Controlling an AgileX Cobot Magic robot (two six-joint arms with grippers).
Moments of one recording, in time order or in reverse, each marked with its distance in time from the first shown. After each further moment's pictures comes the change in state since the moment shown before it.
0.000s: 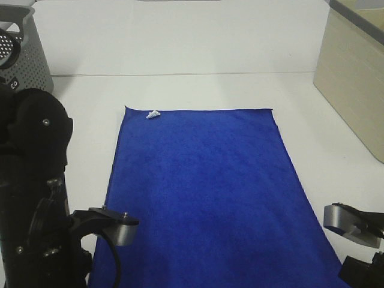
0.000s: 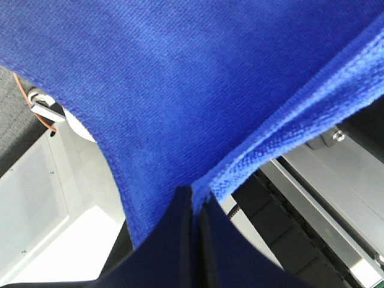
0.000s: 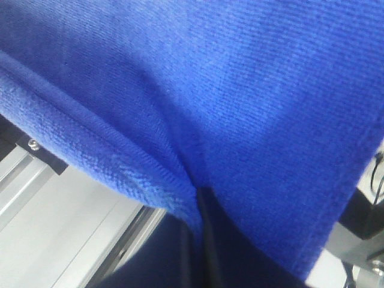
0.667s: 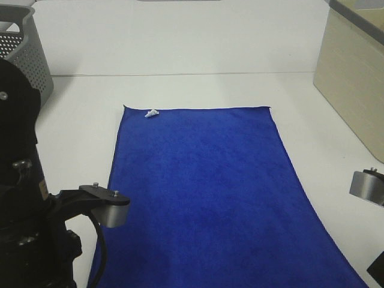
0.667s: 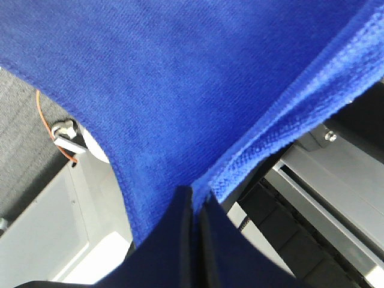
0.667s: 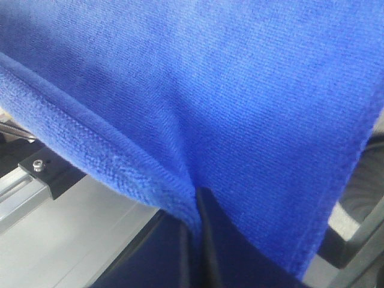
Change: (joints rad) left arm 0.000 -0.136 0.008 0.029 -0.005 0.002; right arm 0.000 -0.360 0.002 -0.018 0.004 0.046
